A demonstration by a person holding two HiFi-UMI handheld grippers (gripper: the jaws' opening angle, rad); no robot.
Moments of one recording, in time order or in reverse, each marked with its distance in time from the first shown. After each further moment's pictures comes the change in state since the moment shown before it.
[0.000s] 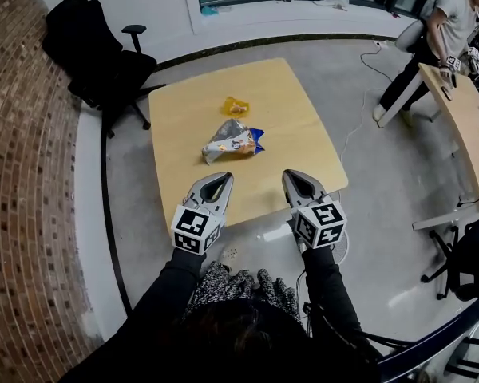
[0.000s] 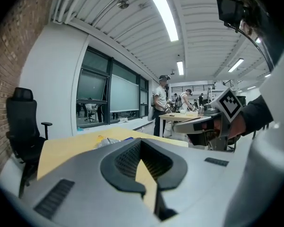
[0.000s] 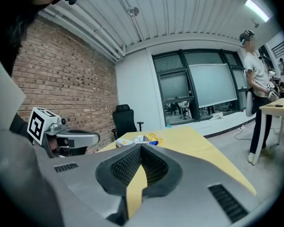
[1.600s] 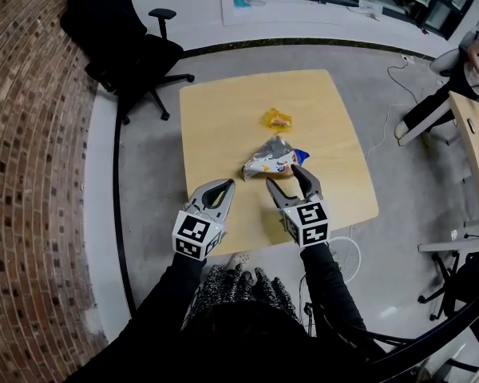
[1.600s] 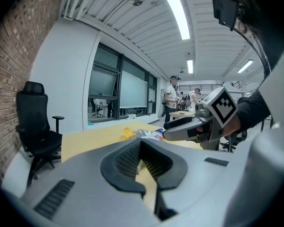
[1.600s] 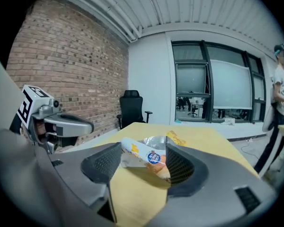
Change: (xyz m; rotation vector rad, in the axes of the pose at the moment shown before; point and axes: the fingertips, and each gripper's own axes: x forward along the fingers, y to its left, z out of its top) left arm -0.027 0.119 -0.032 -0.055 0.038 0.070; right arm 0.147 0.067 -0.015 -0.178 0.158 0.061
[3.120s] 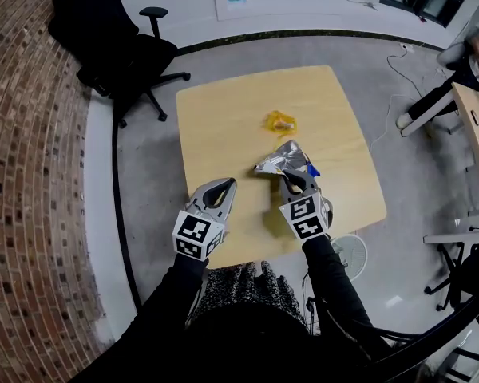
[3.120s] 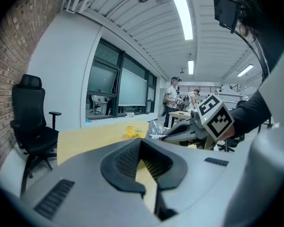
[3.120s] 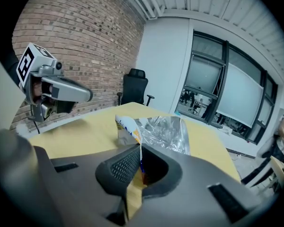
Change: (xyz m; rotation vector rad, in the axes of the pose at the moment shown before) left arm 0.025 0.033 -0.006 -0.029 0.017 -0.041; right arm 0.050 -0.018 -0.036 -0.232 0.237 -0.047
